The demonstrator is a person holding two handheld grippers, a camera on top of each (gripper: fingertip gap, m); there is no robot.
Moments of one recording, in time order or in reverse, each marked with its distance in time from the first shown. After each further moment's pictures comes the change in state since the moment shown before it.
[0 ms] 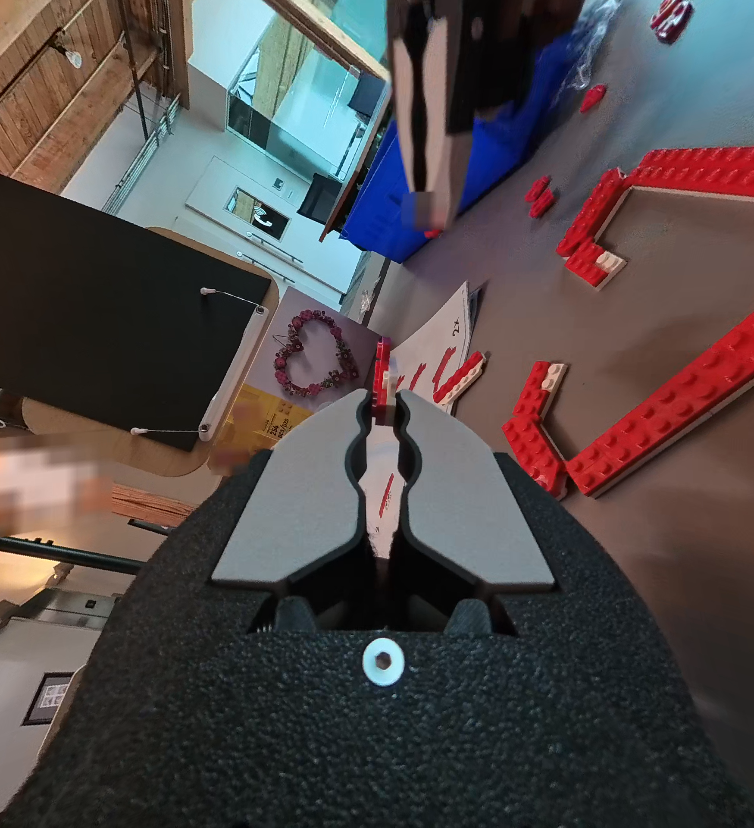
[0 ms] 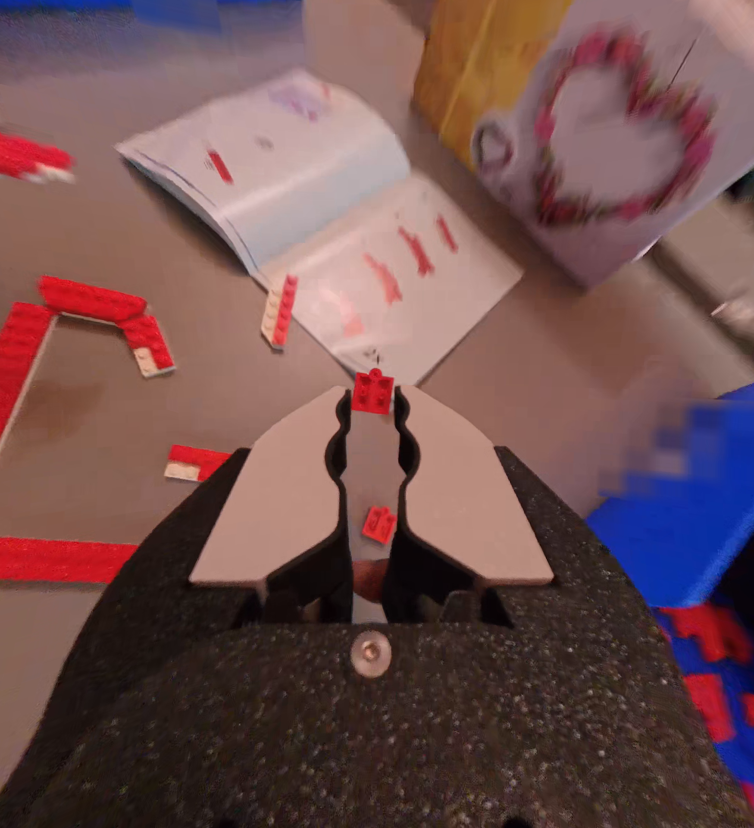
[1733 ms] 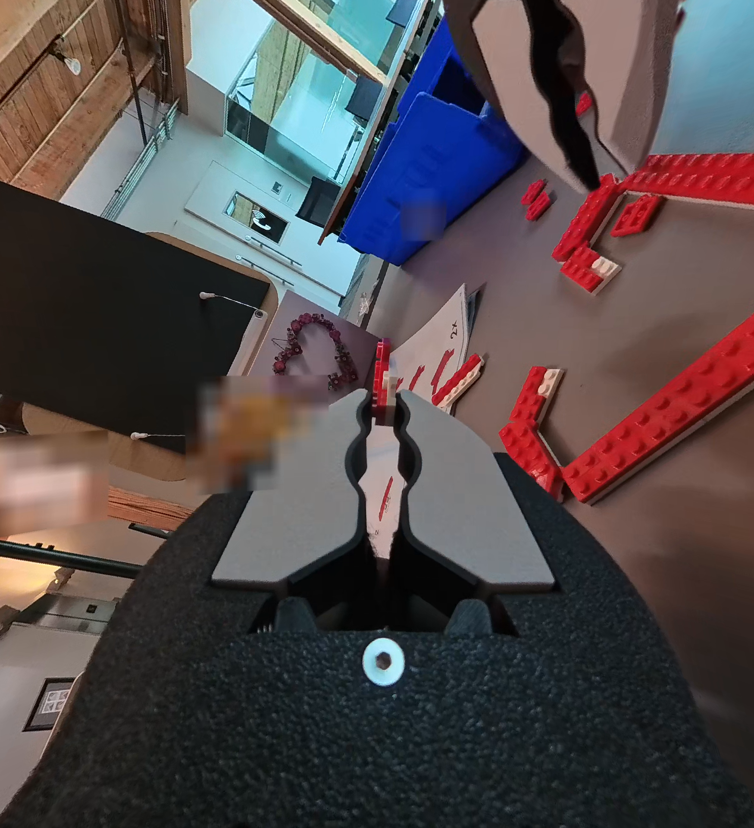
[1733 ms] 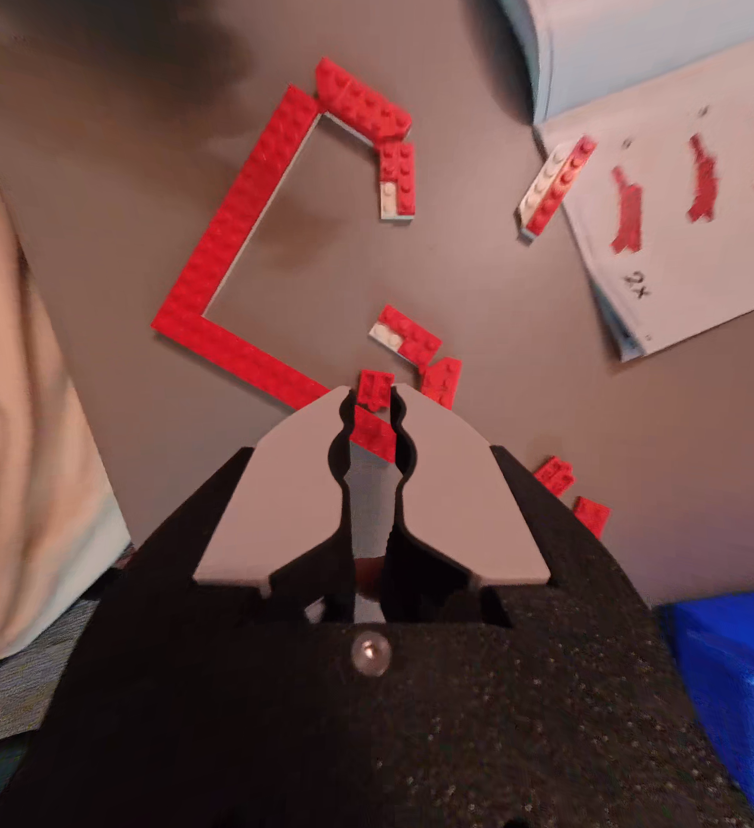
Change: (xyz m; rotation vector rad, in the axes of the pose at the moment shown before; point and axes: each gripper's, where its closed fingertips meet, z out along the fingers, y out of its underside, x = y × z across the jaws) left arm 0.001 -0.002 0.000 0.005 0.004 0.008; right arm -0.090 0.052 -0.028 -0.270 -0.443 -0.197
